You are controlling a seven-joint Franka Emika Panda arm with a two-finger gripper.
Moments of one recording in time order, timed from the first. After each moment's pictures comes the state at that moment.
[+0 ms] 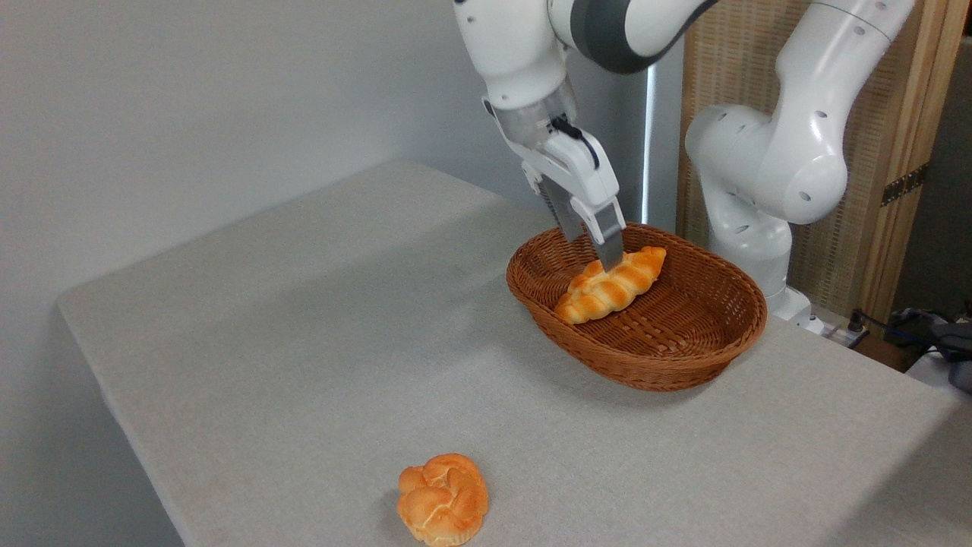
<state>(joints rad) -0.33 -0.63 0.08 -2.50 -0.01 1.57 0.74</state>
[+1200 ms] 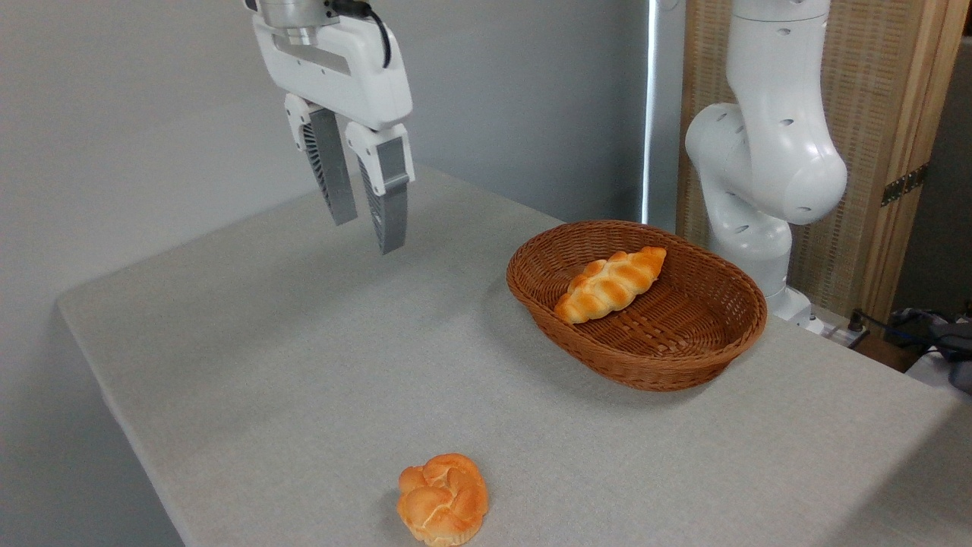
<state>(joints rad) -0.33 -0.01 0.17 -1.57 -0.01 1.58 0.62</state>
